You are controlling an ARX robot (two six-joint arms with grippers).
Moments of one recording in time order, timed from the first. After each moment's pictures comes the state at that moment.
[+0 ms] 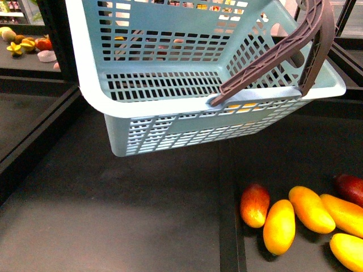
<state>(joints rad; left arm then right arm) -0.57 2.15 2.19 -0.57 0.22 -0.85 0.00 1.01 0.15 0.85 0.00 0.00</state>
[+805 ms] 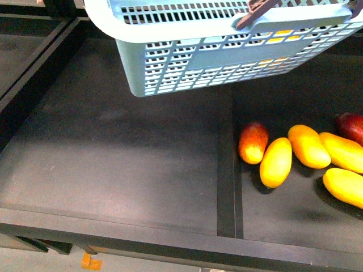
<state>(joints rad) -0.59 2.15 2.19 -0.57 0.24 -0.86 -0.33 1.93 0.77 0.58 -0.16 -0.29</state>
